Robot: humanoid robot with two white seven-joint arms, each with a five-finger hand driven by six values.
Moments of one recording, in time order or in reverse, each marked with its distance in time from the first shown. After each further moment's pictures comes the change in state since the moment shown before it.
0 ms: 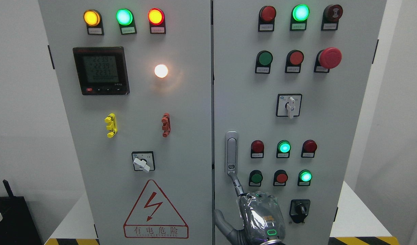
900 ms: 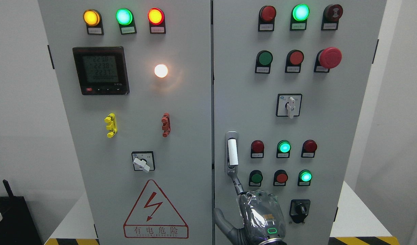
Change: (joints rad) left arm 0.000 0.000 0.000 0.000 0.000 0.000 0.000; right arm -0.003 0.000 -0.001 -0.022 -0.004 -0.008 0.007
